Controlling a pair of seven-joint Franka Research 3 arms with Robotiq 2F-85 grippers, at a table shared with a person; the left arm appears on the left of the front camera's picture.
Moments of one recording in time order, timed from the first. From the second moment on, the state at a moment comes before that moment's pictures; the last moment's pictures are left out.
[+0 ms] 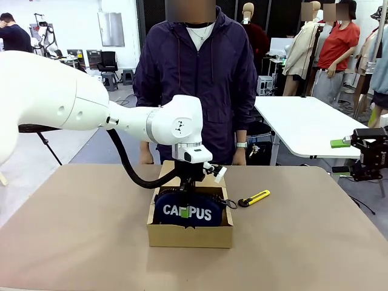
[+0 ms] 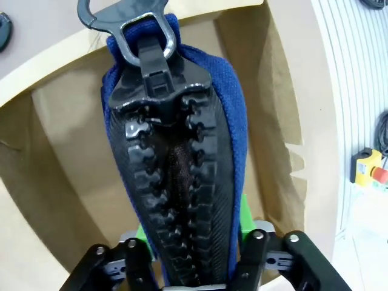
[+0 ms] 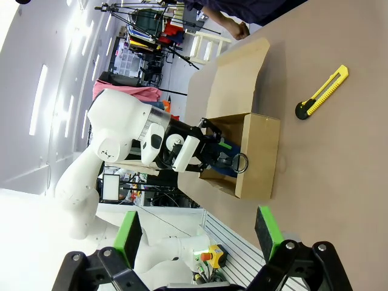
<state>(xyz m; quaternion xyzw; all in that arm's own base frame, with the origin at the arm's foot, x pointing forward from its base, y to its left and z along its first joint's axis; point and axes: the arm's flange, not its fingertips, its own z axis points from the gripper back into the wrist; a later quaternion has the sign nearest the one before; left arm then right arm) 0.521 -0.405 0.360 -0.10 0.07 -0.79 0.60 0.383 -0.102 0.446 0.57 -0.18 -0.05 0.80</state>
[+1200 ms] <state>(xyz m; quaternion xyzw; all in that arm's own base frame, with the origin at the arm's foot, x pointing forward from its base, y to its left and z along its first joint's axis) 0.479 -0.077 0.544 -0.19 -0.17 -0.45 0.86 0.383 -0.102 0.446 0.57 -0.18 -0.05 0.80</state>
